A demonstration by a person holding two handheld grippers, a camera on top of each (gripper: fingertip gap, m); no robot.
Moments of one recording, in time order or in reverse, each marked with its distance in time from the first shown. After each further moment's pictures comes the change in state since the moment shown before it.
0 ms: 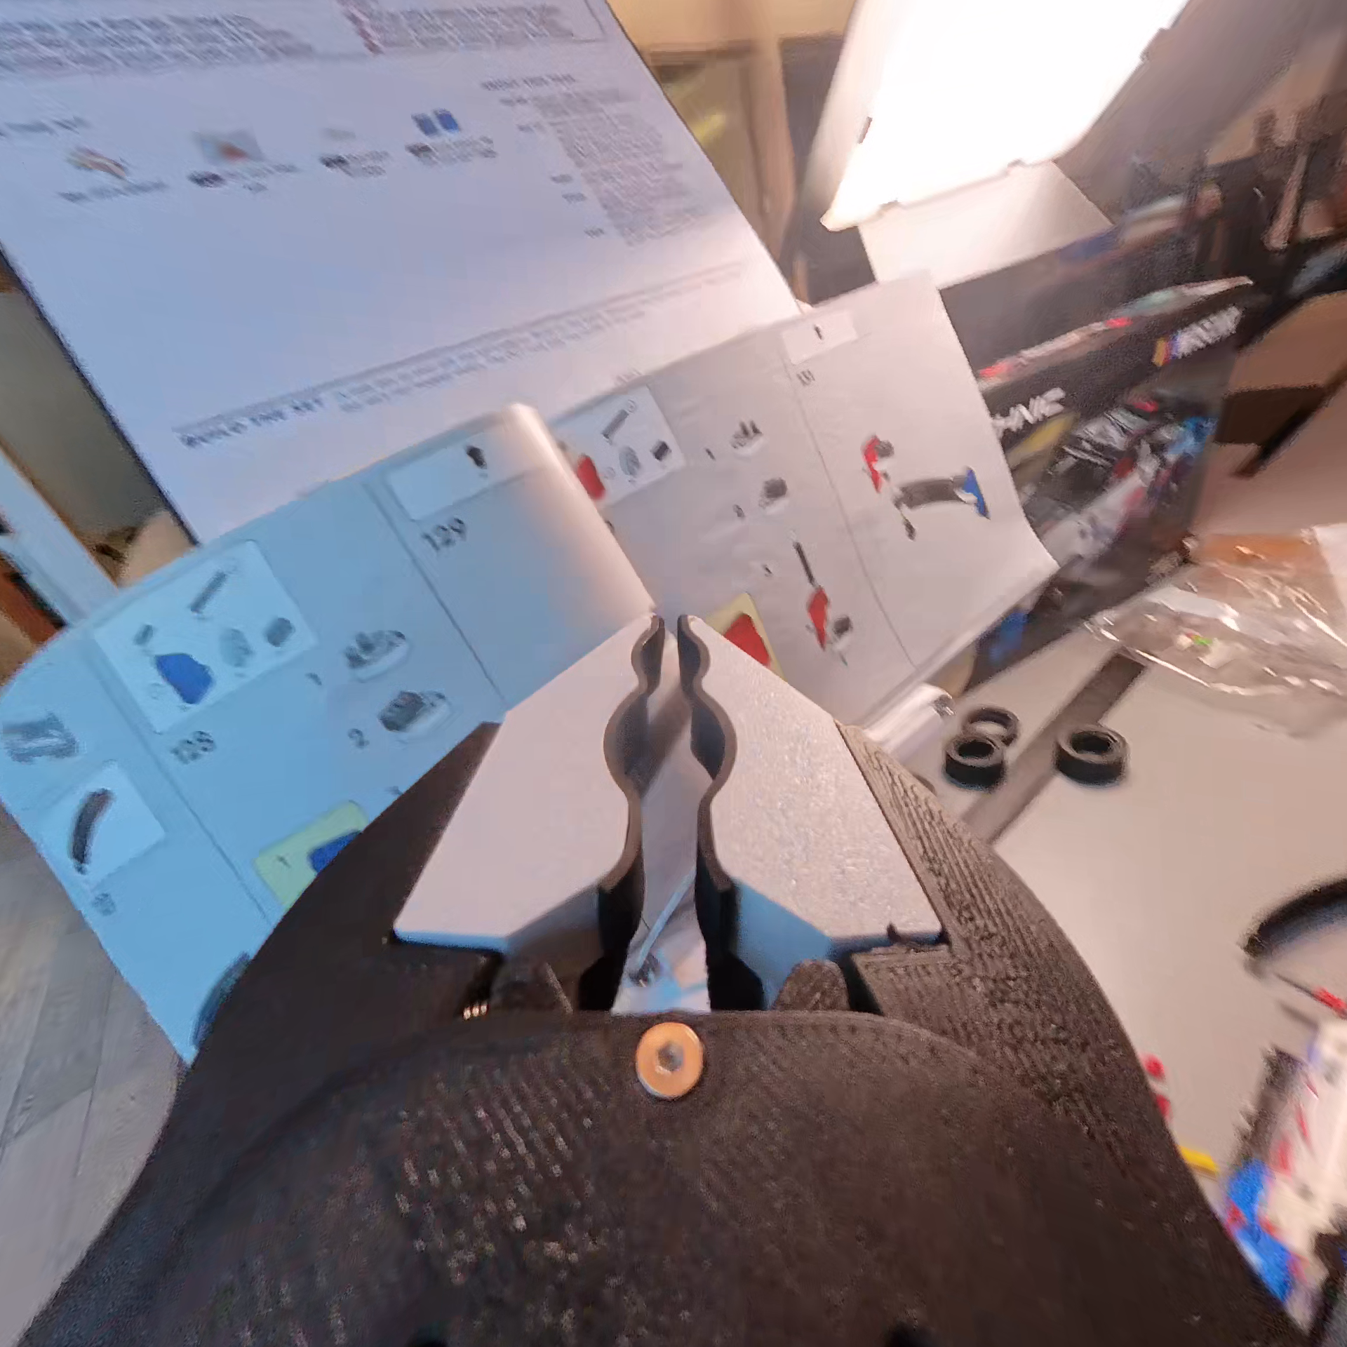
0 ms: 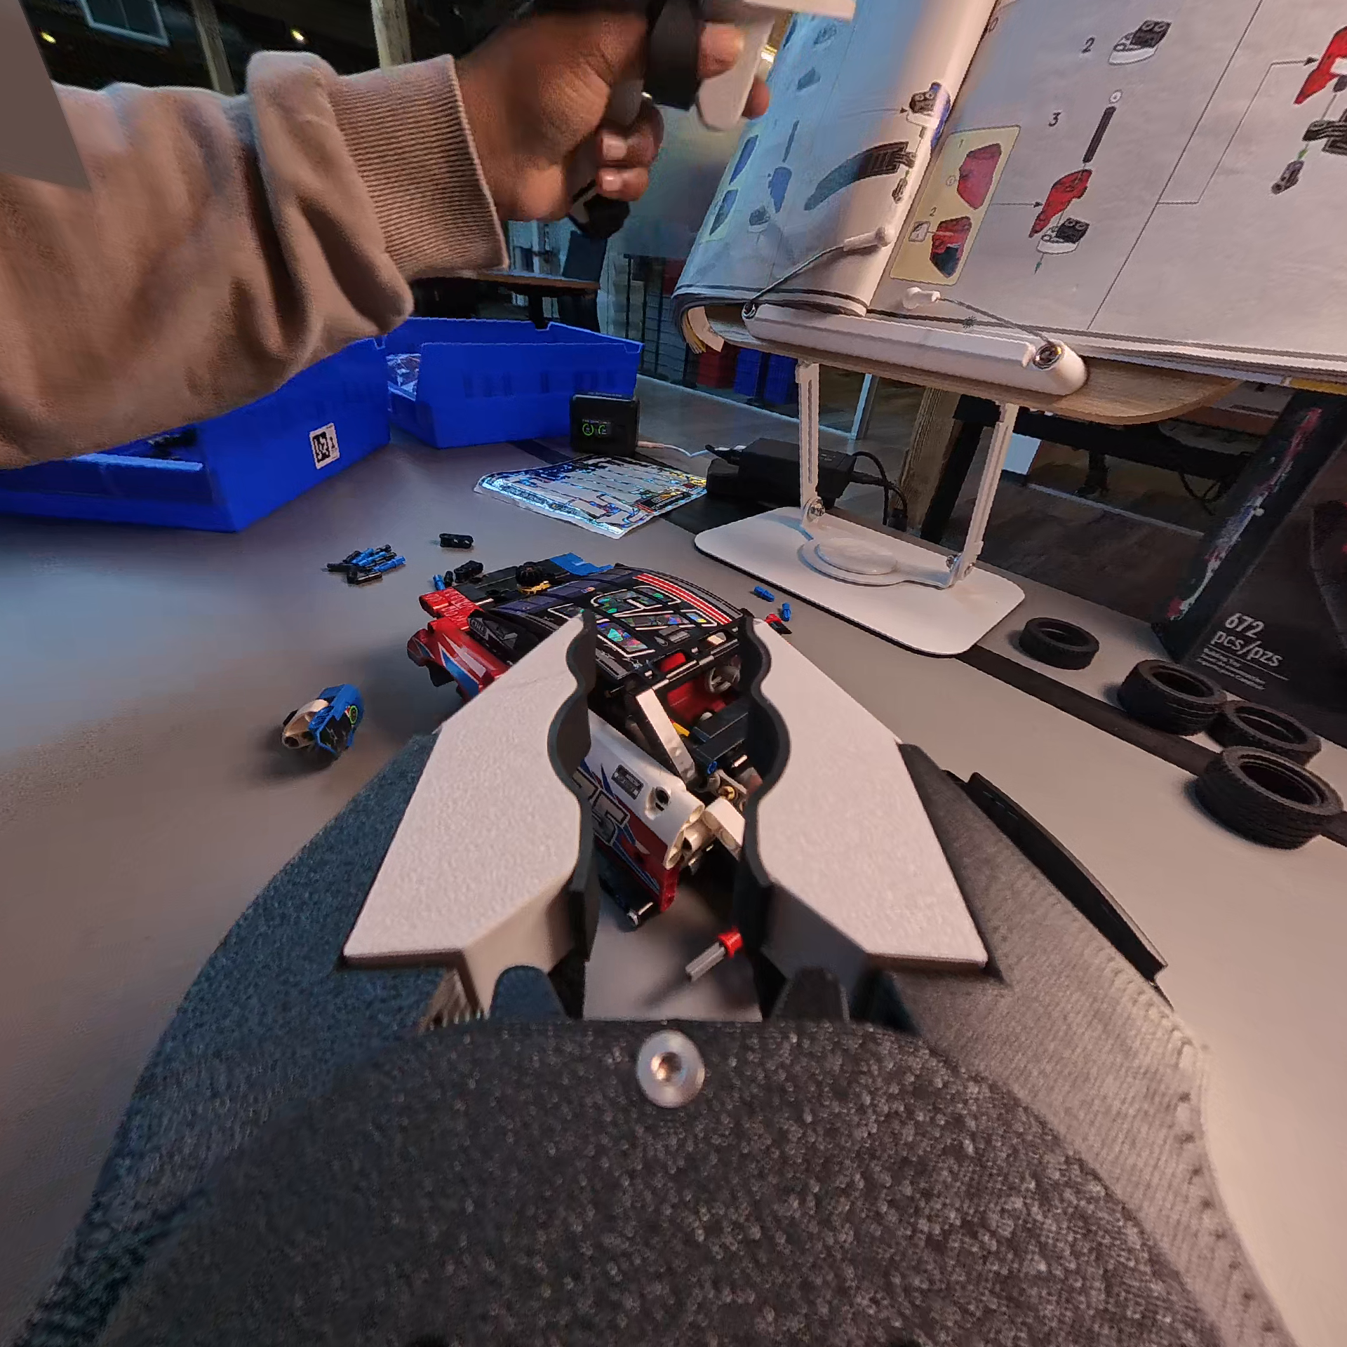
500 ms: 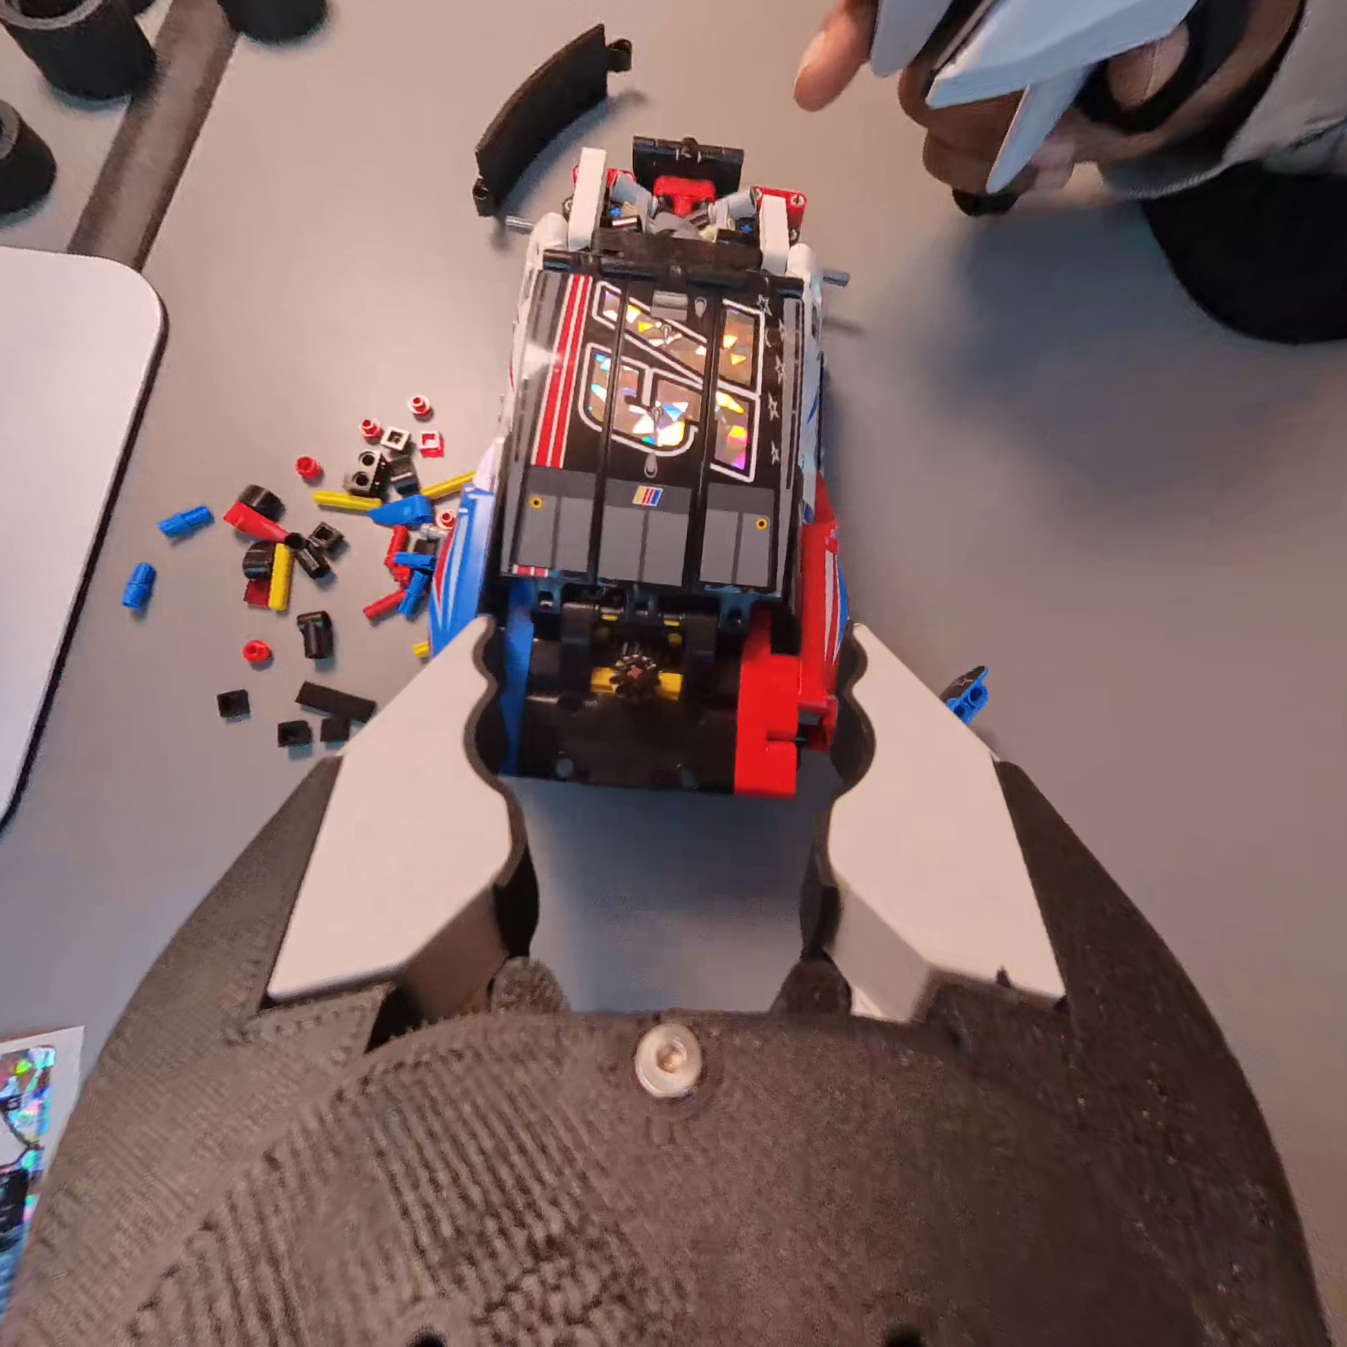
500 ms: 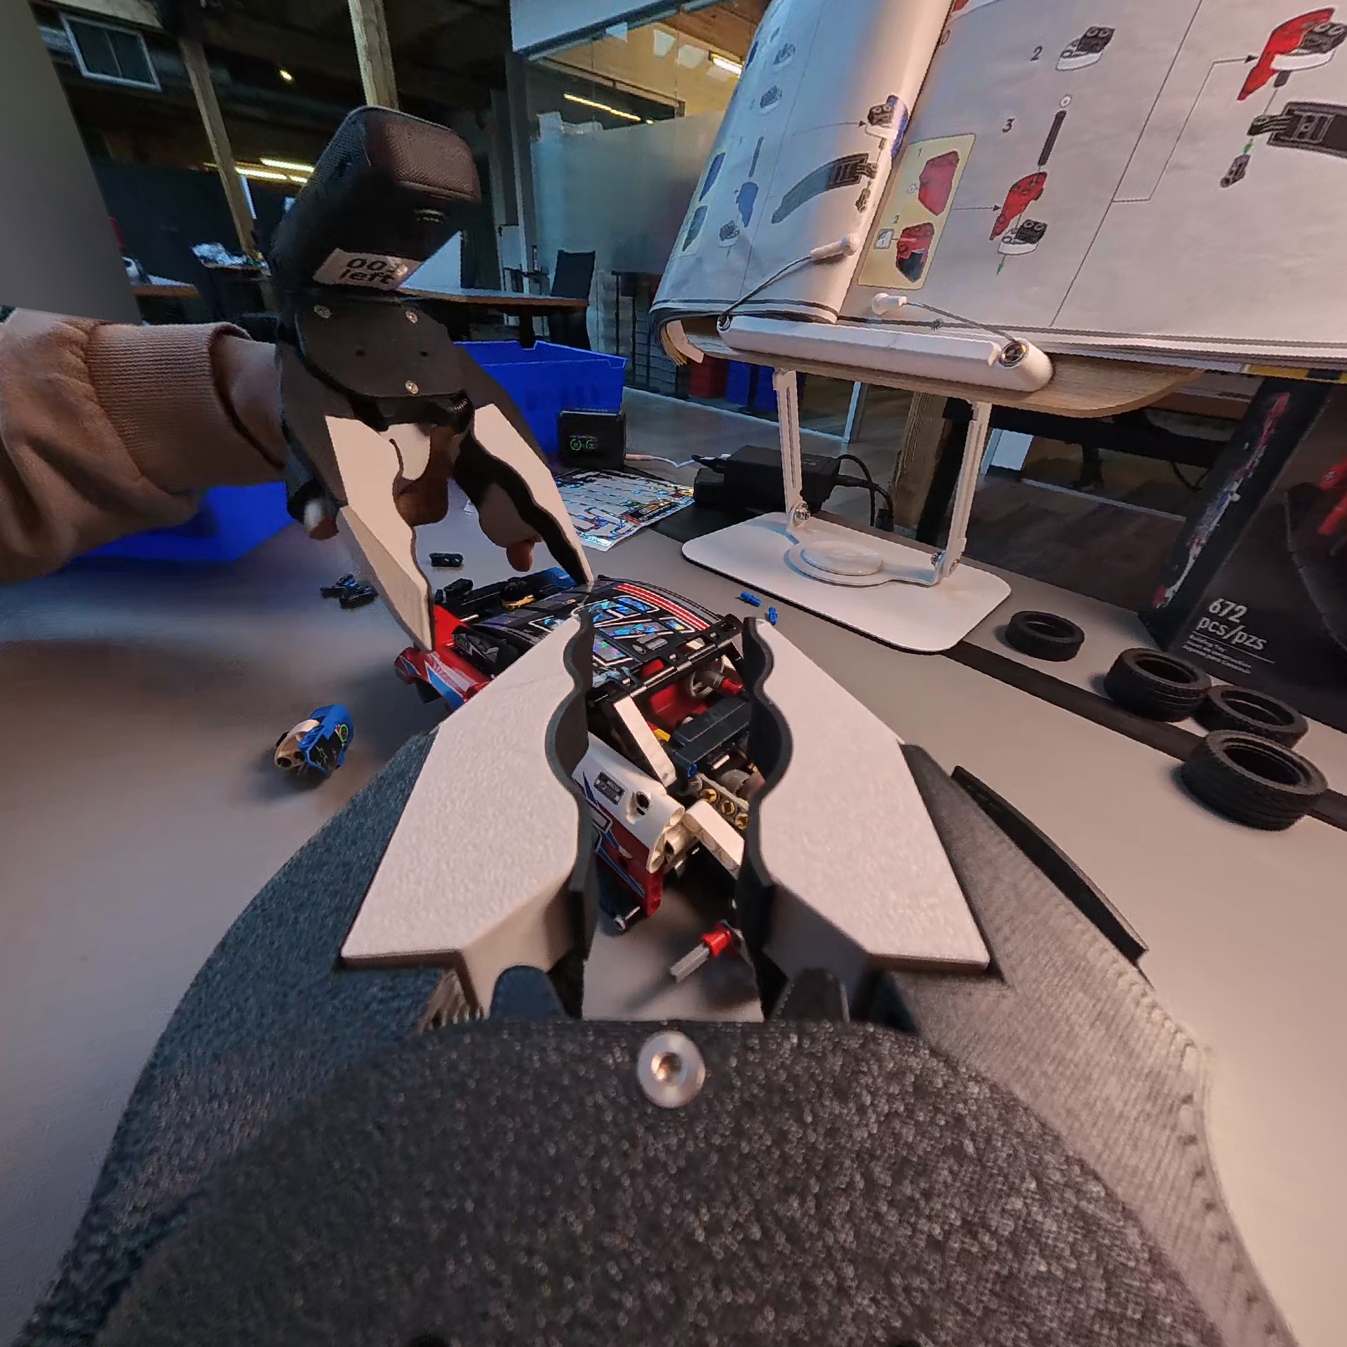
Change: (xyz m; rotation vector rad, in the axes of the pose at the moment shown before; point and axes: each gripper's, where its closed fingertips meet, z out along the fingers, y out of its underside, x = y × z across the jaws) left arm 0.220 0.194 -0.134 -0.647 0.826 0.020; right arm 0.009 -0.003 -0.003 0.017 0.016 0.038
